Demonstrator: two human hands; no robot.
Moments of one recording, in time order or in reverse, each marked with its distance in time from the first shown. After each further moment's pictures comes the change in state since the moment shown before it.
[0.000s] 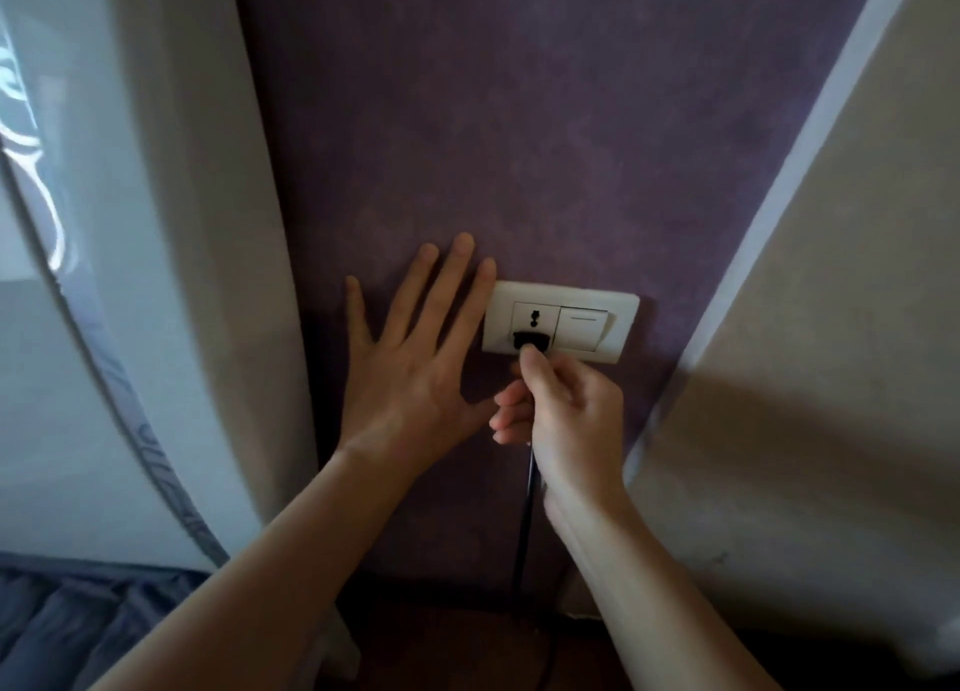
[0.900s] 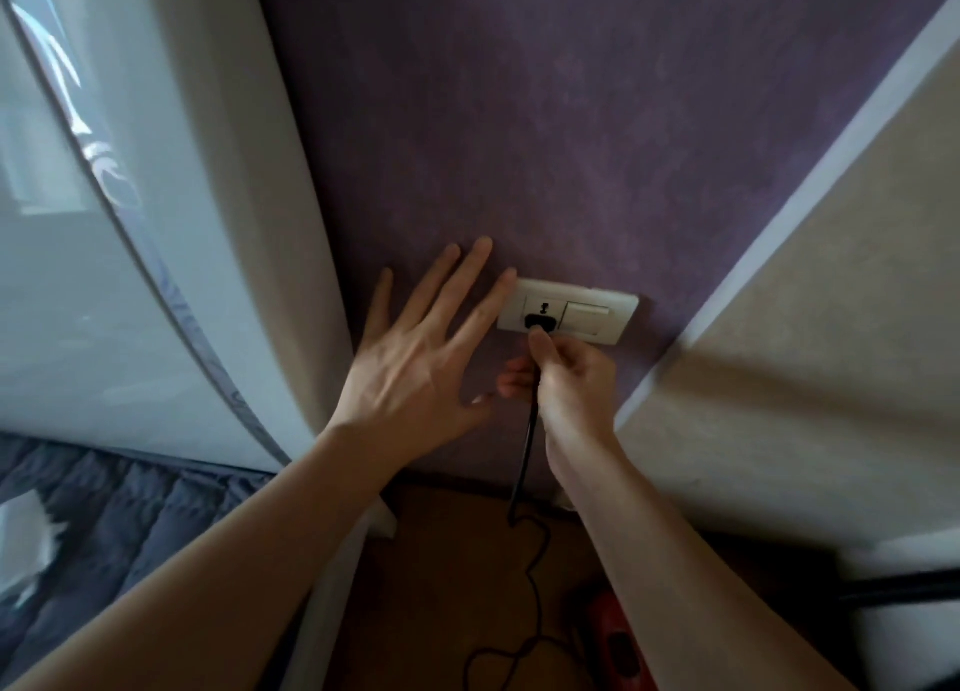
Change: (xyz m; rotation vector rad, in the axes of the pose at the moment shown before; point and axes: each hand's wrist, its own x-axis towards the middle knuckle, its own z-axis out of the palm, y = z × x) left_hand 0.010 -0.005 -0.076 -0.089 -0.421 0.026; right_hand 0.000 -0.041 0.011 -0.088 0.062 0.342
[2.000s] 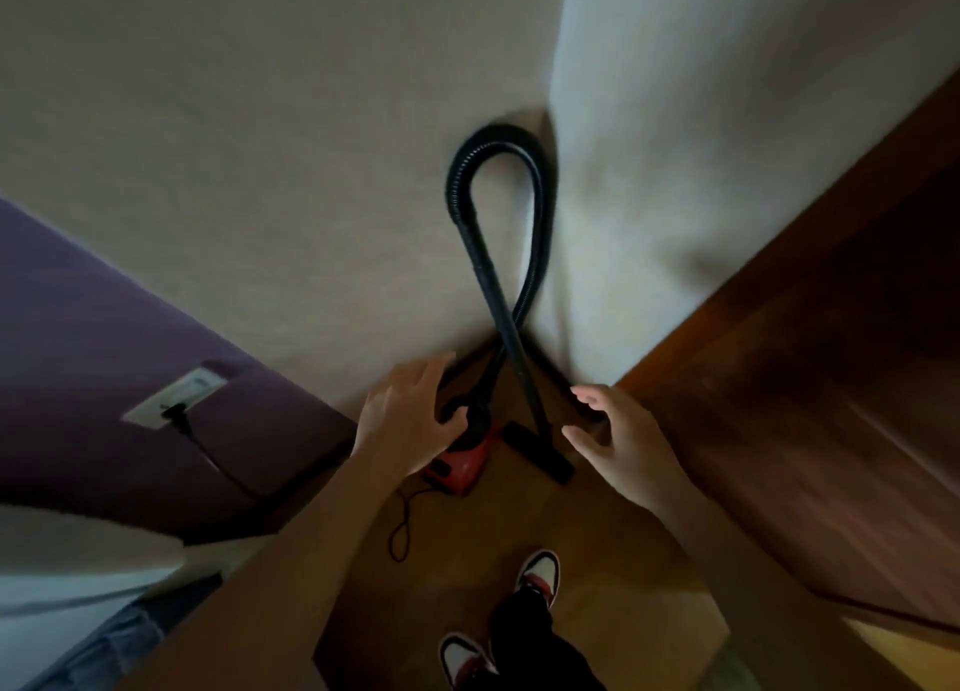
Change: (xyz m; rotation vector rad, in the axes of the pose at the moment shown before) left_hand -0.005 0.365 -0.157 -0.421 -0.581 0.437; right_hand -0.337 -0.134 -0.427 -0.813 0.350 0.044
